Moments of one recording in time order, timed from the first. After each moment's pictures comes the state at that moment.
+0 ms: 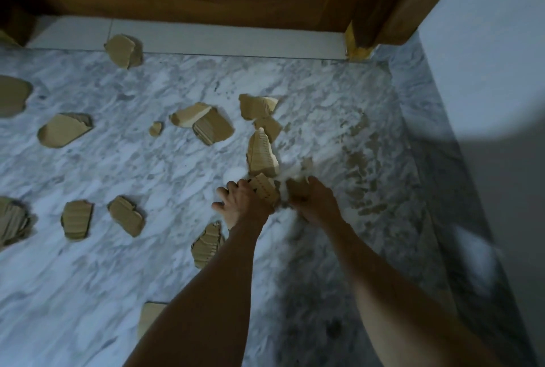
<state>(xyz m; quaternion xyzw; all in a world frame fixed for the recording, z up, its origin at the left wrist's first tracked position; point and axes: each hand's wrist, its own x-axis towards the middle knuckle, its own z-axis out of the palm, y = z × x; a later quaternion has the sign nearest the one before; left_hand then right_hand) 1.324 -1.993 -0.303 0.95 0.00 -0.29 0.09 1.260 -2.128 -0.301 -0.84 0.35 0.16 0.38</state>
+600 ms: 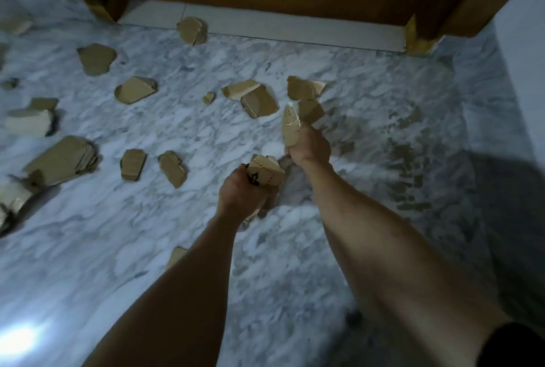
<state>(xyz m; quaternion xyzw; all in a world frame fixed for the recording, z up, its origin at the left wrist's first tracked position) 1.298 -1.906 -0.284 0.90 0.07 -0.24 0.36 1.352 -2.073 -0.311 -0.91 0.27 0.10 0.29</state>
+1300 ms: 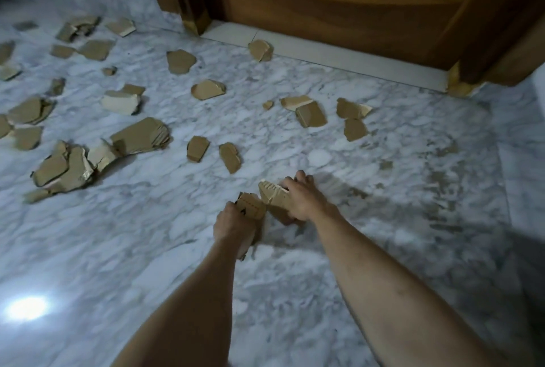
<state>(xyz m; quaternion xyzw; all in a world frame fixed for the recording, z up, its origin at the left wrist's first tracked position) 1.228 -1.793 -0.310 0.90 0.24 -0.25 0.27 1.267 -1.966 -0.303 -0.95 -0.05 0.26 0.18</state>
